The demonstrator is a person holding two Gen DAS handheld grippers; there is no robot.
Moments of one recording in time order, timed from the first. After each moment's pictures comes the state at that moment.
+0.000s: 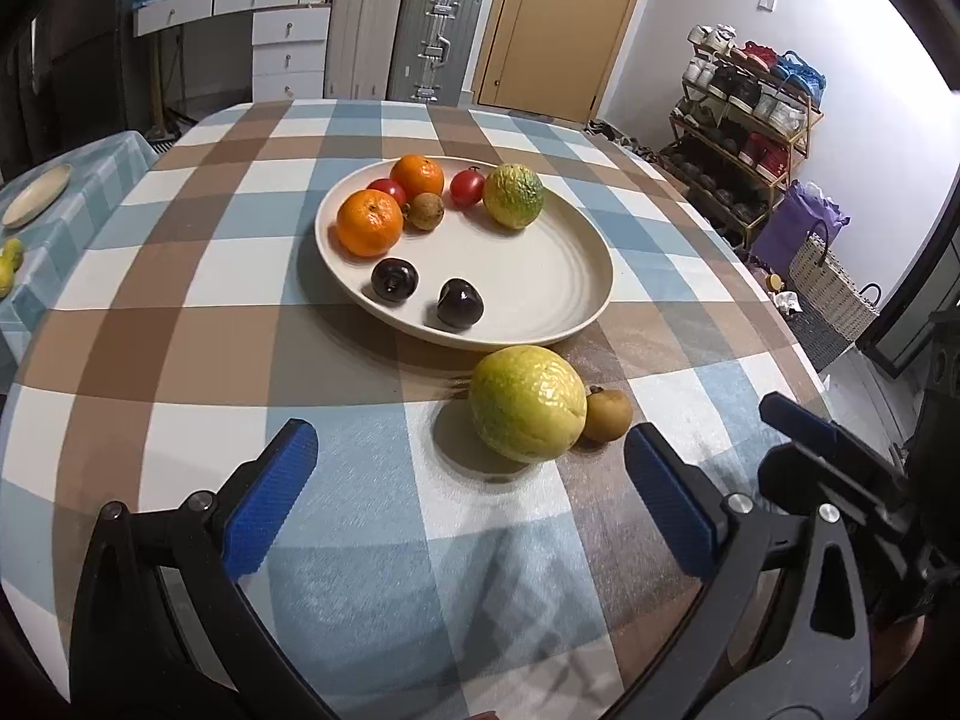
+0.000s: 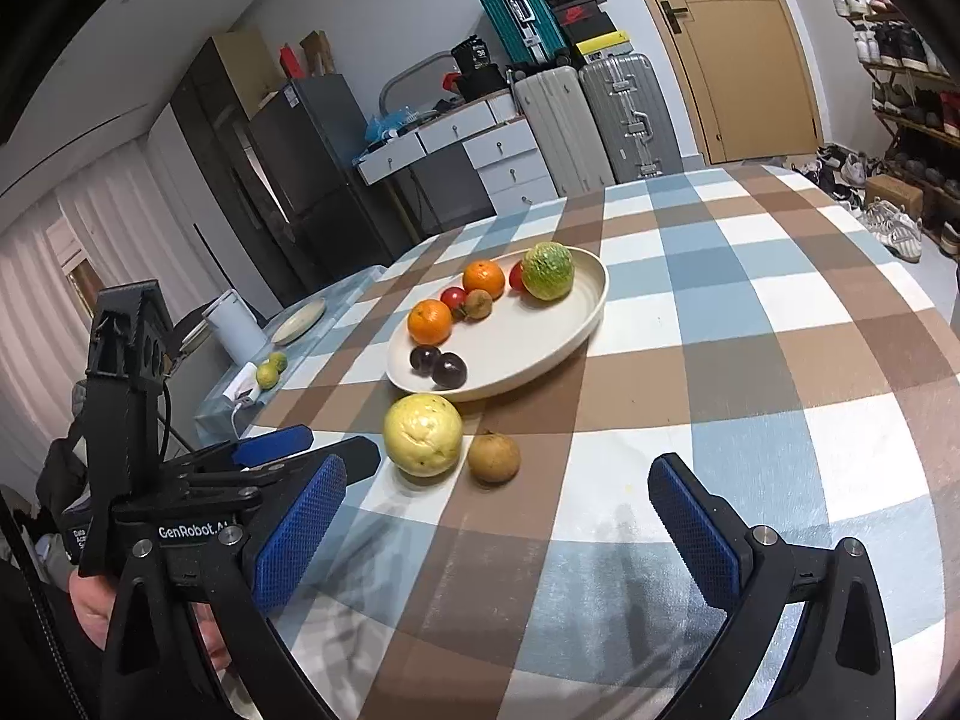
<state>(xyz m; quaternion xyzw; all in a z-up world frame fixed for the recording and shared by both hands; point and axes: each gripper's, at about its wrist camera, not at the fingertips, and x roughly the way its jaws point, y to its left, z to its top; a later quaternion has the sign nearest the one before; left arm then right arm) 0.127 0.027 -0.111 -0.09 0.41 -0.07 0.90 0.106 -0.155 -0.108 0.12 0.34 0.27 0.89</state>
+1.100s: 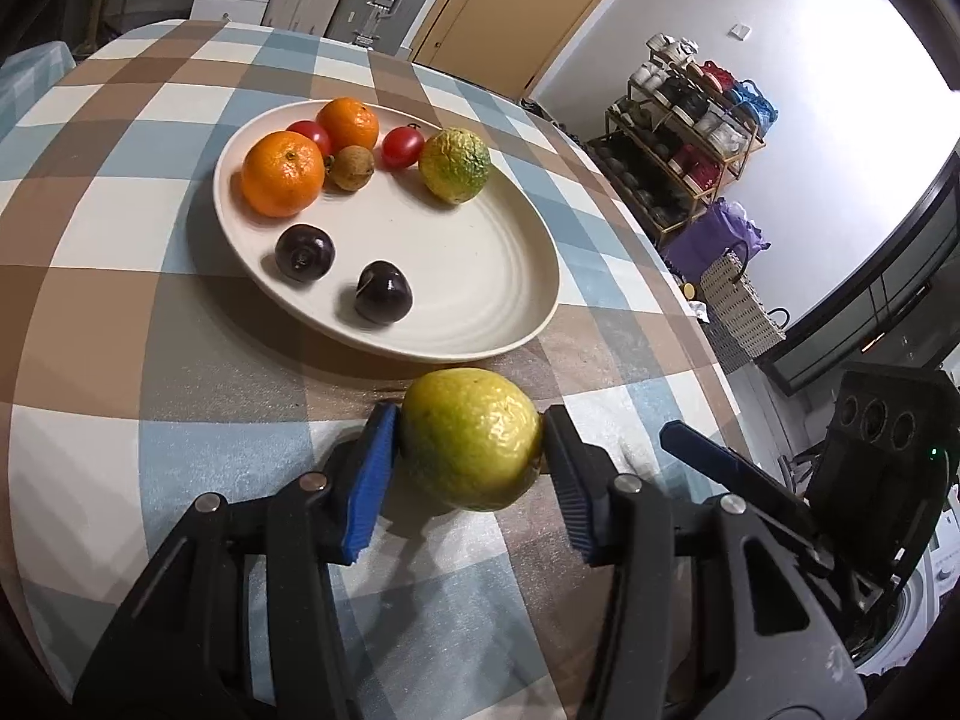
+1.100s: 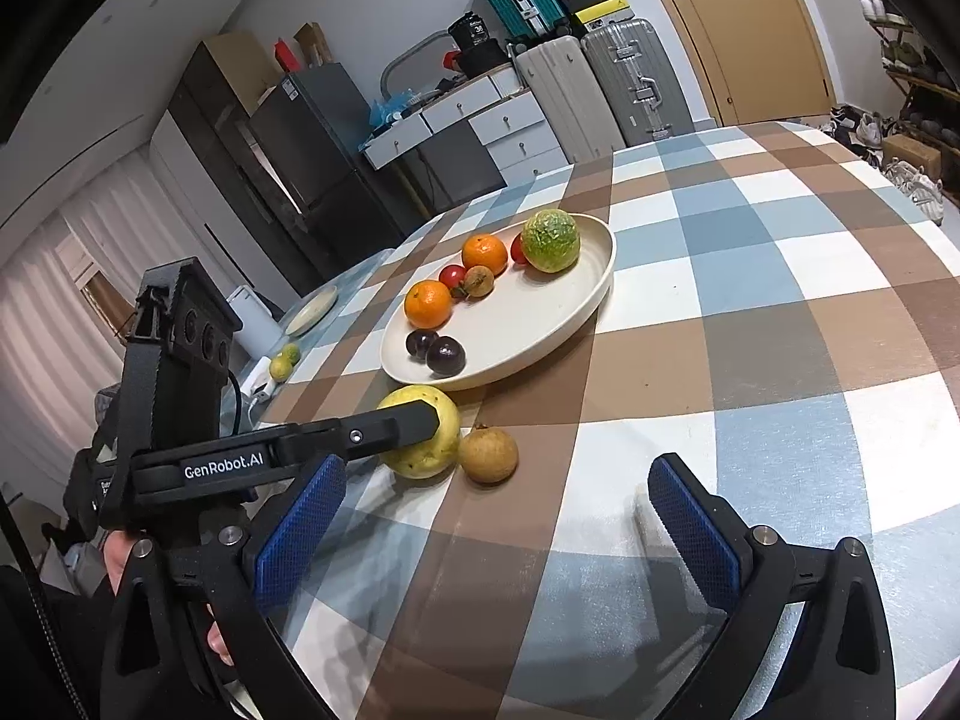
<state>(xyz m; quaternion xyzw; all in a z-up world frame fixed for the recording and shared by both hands) 0.173 0.036 -0.140 -0.20 0.44 -0.18 0.86 0.126 -0.154 -0.122 0.15 0.37 0.29 0.87</state>
